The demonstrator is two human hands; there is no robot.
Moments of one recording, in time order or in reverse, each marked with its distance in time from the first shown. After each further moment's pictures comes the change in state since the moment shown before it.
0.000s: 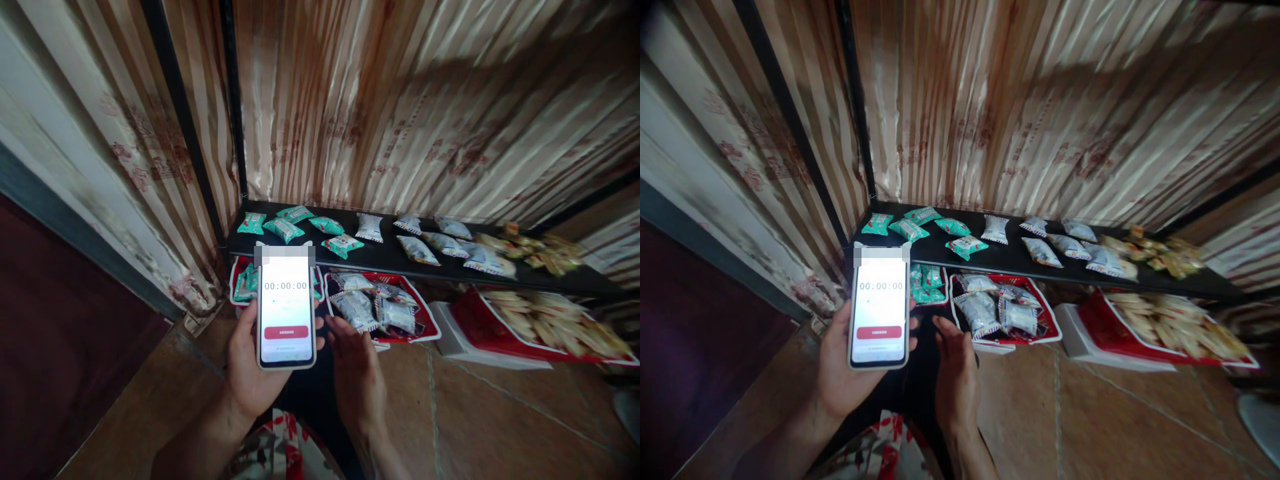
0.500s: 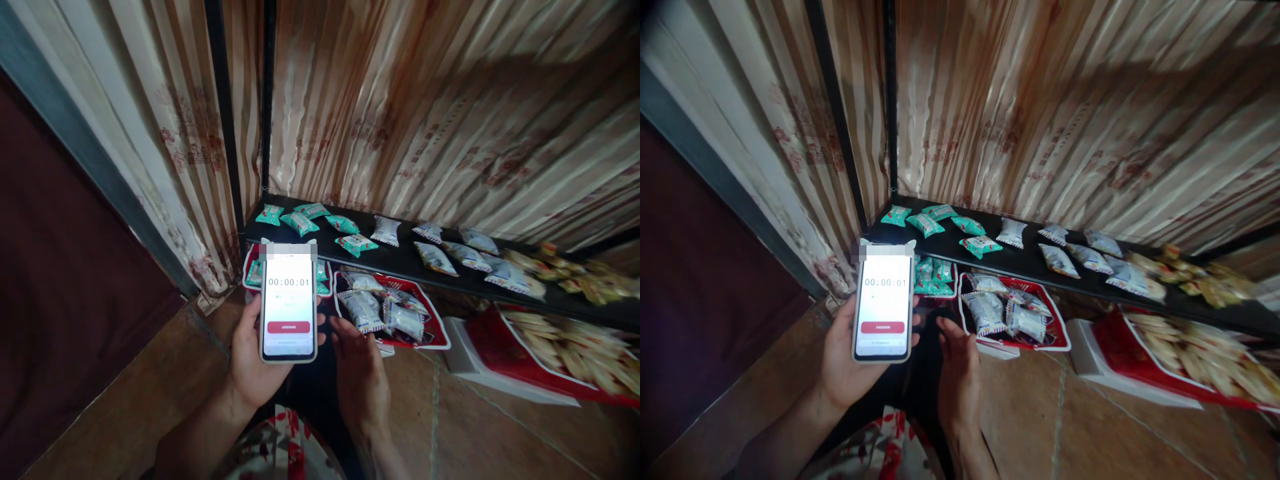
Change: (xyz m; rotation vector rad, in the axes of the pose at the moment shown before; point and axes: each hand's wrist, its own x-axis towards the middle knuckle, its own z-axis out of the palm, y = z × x) left_hand -0.033 -0.017 -0.014 -0.034 -0.031 0.084; right_hand -0.025 0.001 -0.022 -0.062 -0.098 0.031
